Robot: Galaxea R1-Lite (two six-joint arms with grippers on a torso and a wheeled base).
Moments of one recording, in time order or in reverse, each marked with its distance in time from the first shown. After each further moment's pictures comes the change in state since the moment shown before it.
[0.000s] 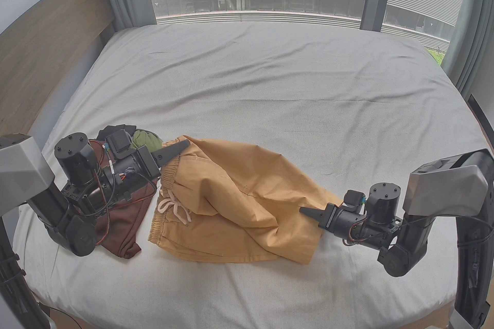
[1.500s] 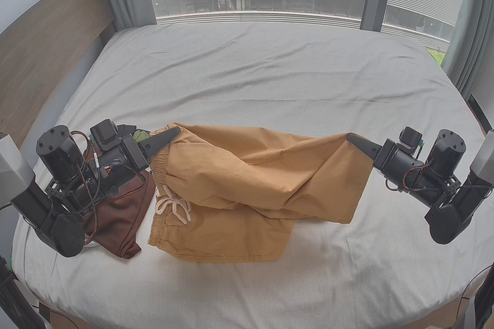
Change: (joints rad) left arm 0.006 -0.107 0.037 0.000 0.010 -0.010; right arm -0.181 -0.383 0.017 0.008 0.087 -0.073
